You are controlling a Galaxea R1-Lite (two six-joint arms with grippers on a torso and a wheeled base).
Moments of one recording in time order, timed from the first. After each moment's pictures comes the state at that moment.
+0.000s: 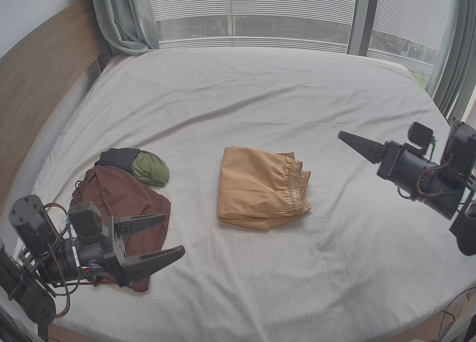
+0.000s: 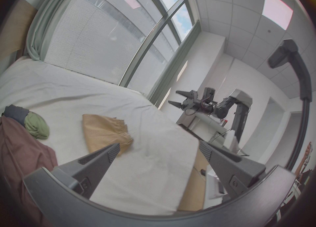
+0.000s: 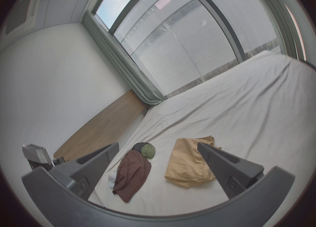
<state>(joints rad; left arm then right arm) -0.30 1.69 -0.11 -1.55 -0.76 -0.28 0.37 1.58 -0.58 -1.00 0.23 0.46</state>
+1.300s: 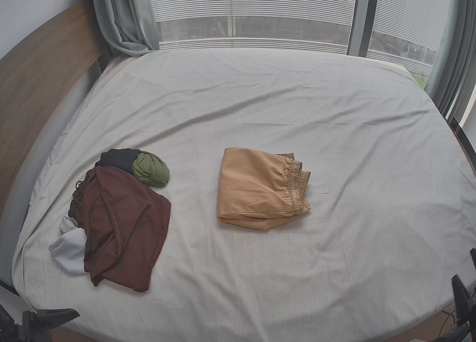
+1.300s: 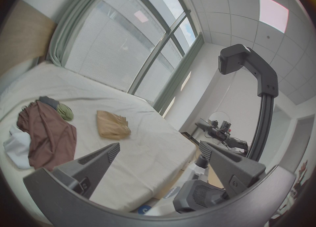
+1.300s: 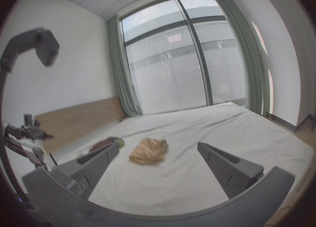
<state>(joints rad) -0.31 0.26 -0.03 -0.27 -0.61 -0.37 0.06 0.12 -0.02 -0.24 0.23 0.16</state>
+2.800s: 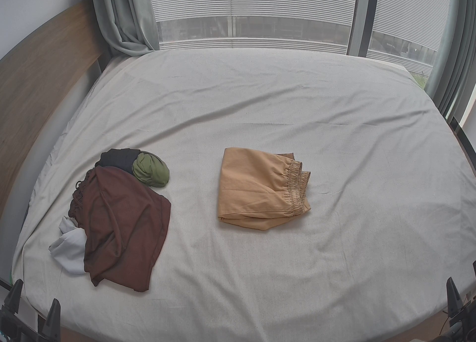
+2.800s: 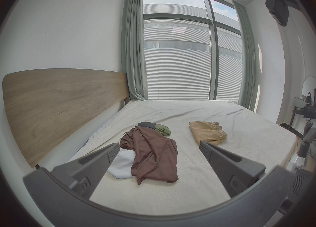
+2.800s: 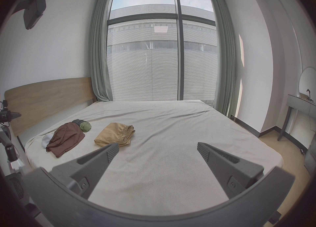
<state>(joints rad) 0.00 0.02 -0.02 0.00 0.00 0.00 -0.01 0.01 -0.02 0.00 -0.01 0.01</state>
